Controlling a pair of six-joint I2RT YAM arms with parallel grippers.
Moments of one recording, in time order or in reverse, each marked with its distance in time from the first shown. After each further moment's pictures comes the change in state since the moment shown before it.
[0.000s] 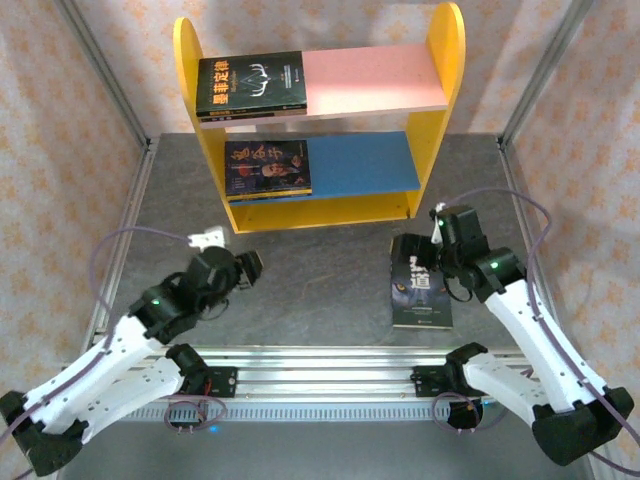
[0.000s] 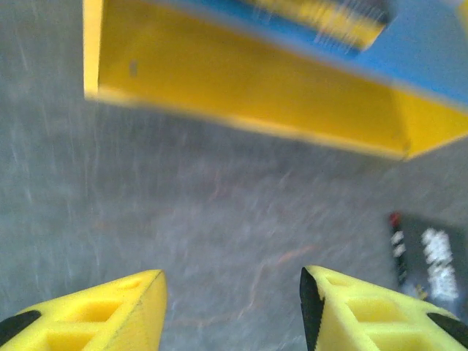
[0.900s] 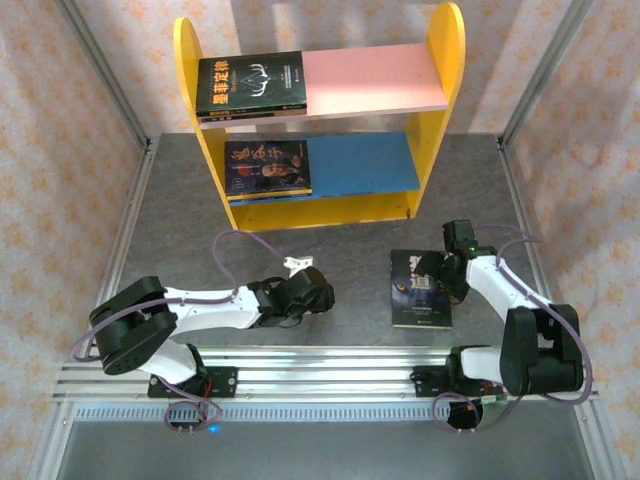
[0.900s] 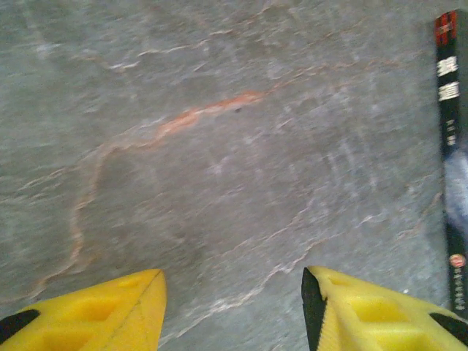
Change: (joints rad) left arm -0.276 0.756 0.003 0.563 0.137 -0.156; right arm -0.319 0.375 -0.276 0.283 -0.044 0.114
